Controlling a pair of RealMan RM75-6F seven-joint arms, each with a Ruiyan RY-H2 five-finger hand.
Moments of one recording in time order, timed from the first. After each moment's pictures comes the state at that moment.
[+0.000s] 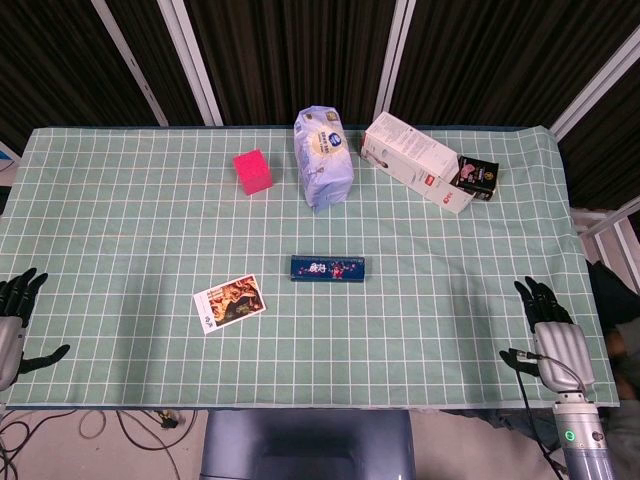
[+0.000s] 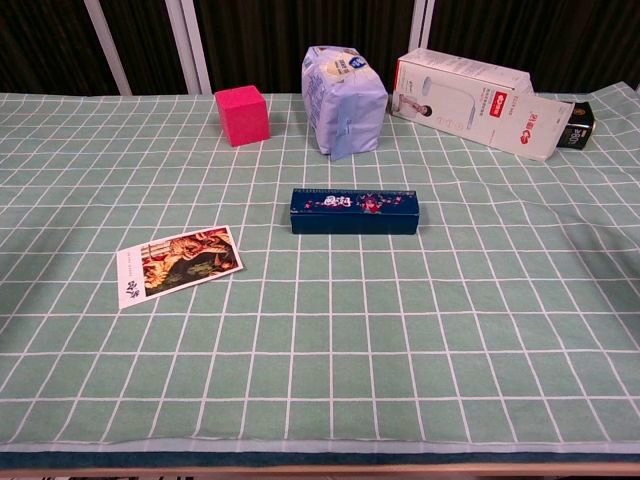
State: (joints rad) left arm -0.09 -1.11 -0.05 -1.64 1.44 1.44 0.01; right arm 0.13 -1.25 0.08 -1.64 -1.44 1.44 -0.13
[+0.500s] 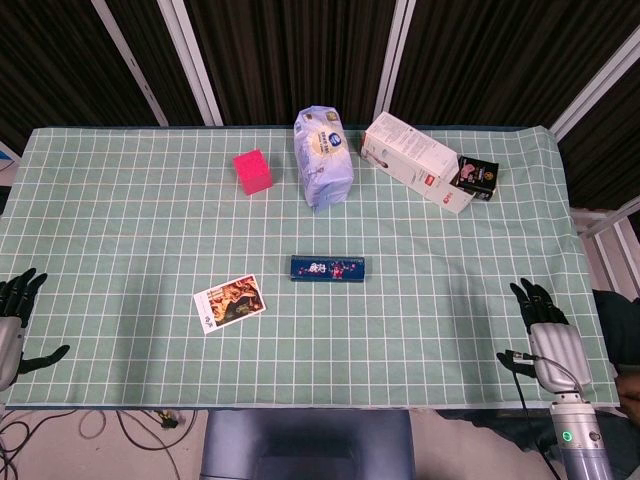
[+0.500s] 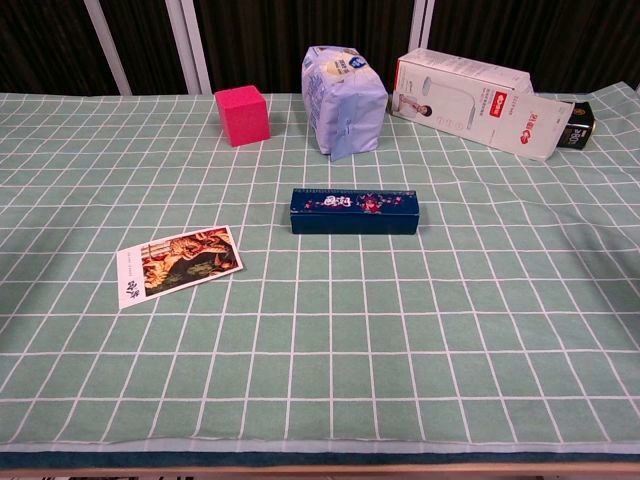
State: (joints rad) left arm -0.09 -1.11 -0.05 -1.64 1.44 1.44 0.00; right arm 0.13 -1.25 0.08 -1.66 -1.43 1.42 -0.15
